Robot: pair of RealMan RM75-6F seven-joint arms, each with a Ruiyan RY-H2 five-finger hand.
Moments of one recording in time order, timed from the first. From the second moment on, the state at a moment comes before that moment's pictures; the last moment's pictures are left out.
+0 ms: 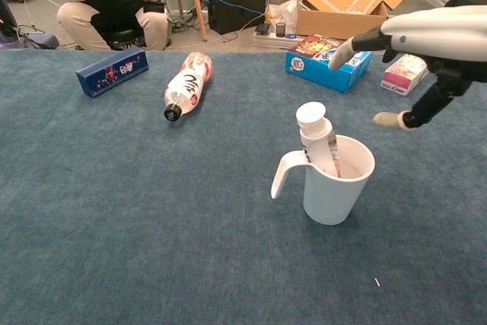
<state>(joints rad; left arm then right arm) -0.08 -1.03 -0.02 -1.77 1.37 1.39 0.11 0.75 -1.17 -0.02 -2.19 -0.95 1.29 -0.74</state>
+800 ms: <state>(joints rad) -0.09 -1.04 -0.02 -1.76 1.36 1.39 0.12 0.49 -0.93 -0.23 -1.89 -1.46 1.24 -0.50</state>
